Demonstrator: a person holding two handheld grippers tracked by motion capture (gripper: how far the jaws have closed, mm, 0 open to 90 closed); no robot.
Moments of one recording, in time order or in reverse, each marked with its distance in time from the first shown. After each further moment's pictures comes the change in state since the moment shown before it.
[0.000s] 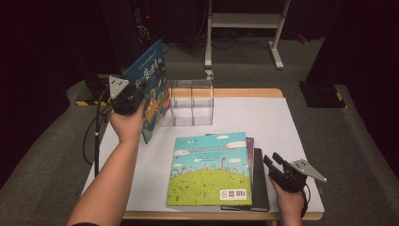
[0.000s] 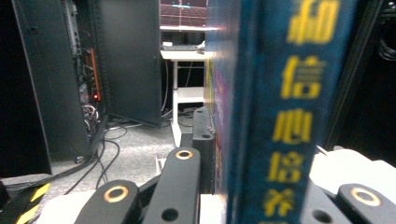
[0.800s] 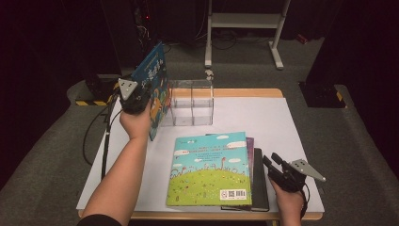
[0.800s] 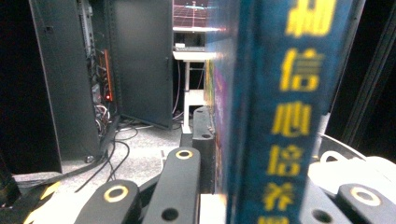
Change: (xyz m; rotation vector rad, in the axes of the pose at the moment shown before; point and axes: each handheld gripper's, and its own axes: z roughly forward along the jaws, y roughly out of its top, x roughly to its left) left arm -0.002 -0.028 0.027 -0.016 0.056 -0.011; right arm 0.000 -0.002 0.002 0.009 0.013 0.005
